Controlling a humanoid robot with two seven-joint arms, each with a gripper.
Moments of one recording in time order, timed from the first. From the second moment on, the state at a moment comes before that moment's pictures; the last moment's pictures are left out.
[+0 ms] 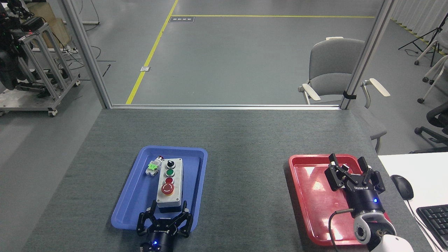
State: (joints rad) left arm -0.11 -0.09 -0.11 -1.12 -1.53 0.09 0.33; right arm -0.23 -0.20 -0.08 -1.23 1.11 -0.21 -0.17
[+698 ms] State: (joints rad) left arm -0.34 -0.09 -0.11 -0.73 -1.49 0.15 0.43; right arm -0.23 -0.20 -0.08 -1.23 1.11 -0.21 -0.17
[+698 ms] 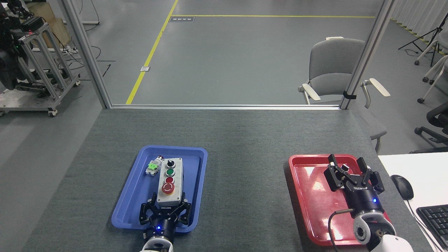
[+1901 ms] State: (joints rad) left arm -0.36 -0.14 -0.25 -0.86 -1.38 0.14 0.49; right arm -0.23 -0.20 -0.07 -1.23 1.11 -0.21 -0.16
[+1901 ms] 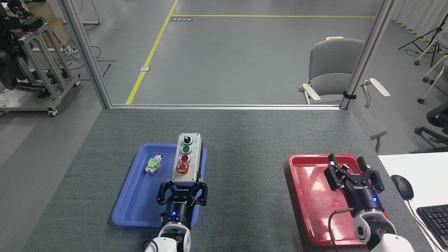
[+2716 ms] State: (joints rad) left arm -0.36 -0.14 -0.78 -0.87 -1.06 0.49 0.30; right arm -0.23 -0.20 -0.08 -1.22 1.11 -0.21 -0.17
